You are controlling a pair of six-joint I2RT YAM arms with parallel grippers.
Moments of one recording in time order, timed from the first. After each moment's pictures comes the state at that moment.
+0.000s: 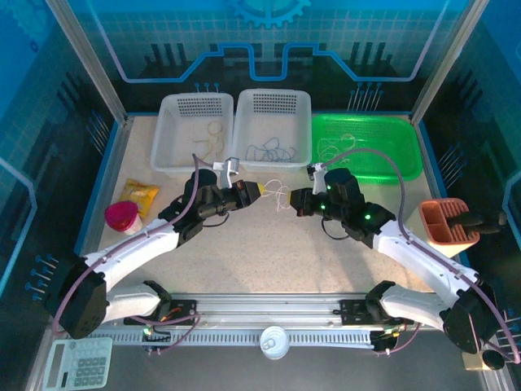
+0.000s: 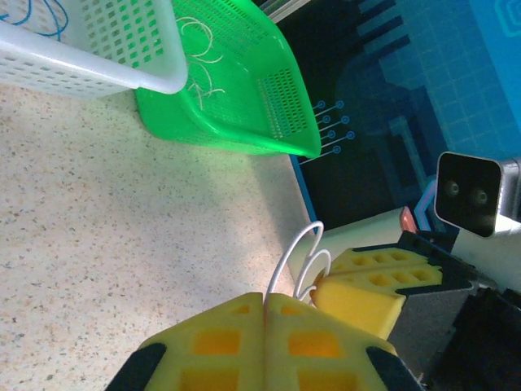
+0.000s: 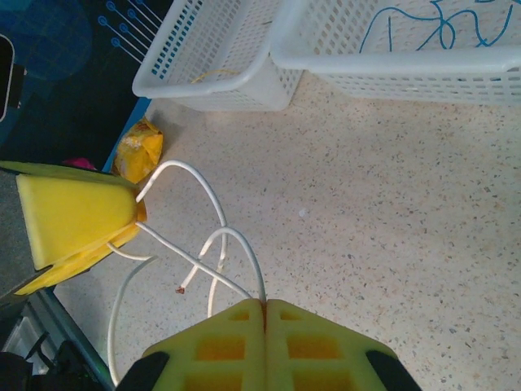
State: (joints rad) left arm -0.57 1.21 0.72 0.20 0.36 -0.92; right arm 0.60 1.08 0.81 -0.25 -0.21 0.57
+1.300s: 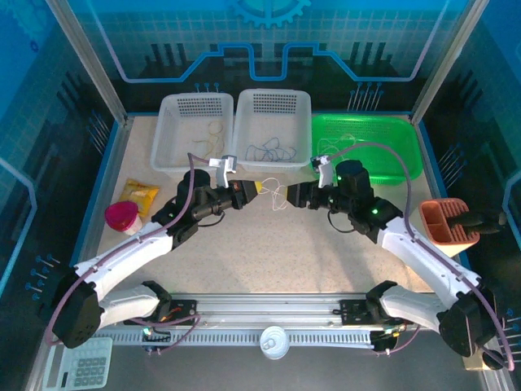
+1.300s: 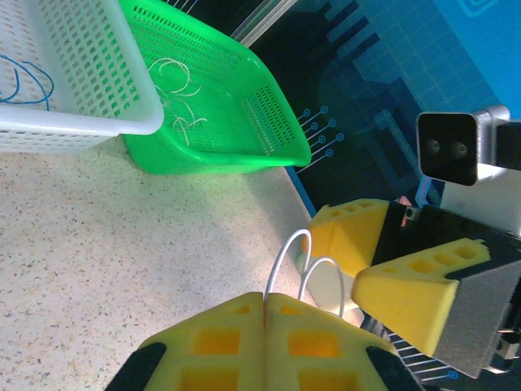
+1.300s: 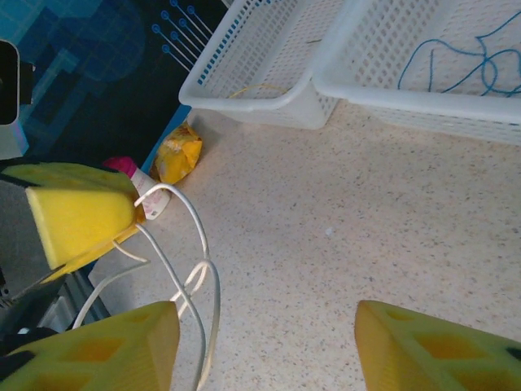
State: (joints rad) left arm -0.57 1.14 0.72 0.19 0.37 -0.77; right arm 0.51 1.09 0.85 -0.23 -0.40 0.49
